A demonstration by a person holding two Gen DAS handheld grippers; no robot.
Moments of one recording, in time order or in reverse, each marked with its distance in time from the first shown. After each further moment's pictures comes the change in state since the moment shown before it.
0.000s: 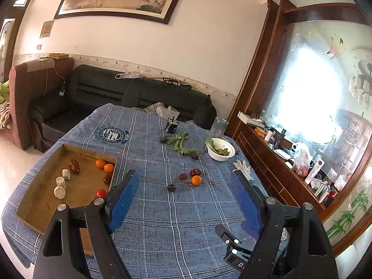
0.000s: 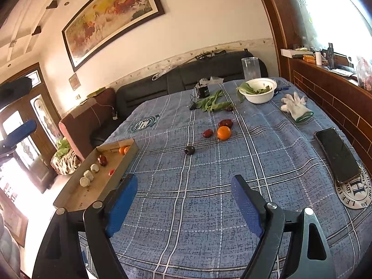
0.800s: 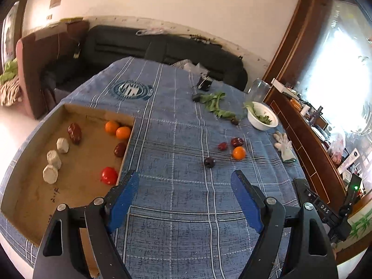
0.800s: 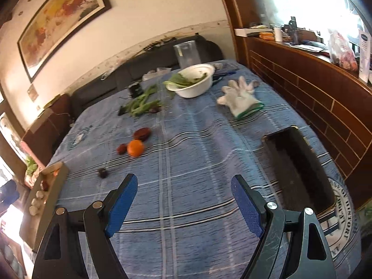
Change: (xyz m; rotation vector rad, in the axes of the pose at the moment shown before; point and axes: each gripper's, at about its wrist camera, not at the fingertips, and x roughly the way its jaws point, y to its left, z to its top) left arm 0.121 0.059 -0.025 -0.073 0.265 0.140; right arm 0.049 -0.147 0.048 0.133 0.080 -0.223
